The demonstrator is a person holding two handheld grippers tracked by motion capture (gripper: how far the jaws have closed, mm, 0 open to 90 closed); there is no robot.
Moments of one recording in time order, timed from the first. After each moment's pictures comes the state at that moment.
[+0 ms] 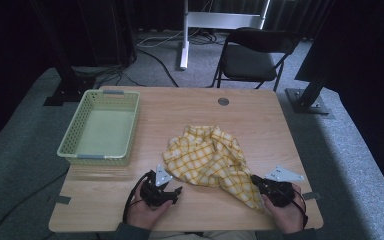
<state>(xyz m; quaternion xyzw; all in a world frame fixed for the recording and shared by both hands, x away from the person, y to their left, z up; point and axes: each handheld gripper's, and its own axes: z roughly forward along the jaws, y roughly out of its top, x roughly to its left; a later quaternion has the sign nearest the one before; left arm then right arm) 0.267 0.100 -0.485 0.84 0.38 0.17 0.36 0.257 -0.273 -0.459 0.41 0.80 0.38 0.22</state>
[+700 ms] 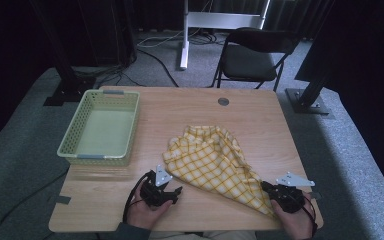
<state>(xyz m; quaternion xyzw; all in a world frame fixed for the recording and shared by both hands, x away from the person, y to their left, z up) 0.267 0.100 -0.485 0.84 0.38 0.17 0.36 0.247 -0.304 -0.478 0.45 0.79 0.36 0.20</state>
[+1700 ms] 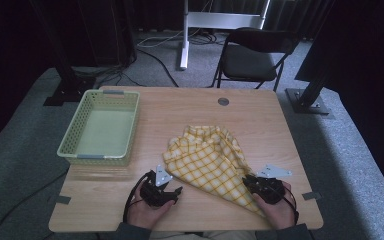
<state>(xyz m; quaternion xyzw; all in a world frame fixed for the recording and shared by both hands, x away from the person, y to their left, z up) 0.267 0.100 -0.485 0.83 0.38 0.17 0.36 0.274 -0.261 -0.481 0.41 0.81 0.36 0.19</state>
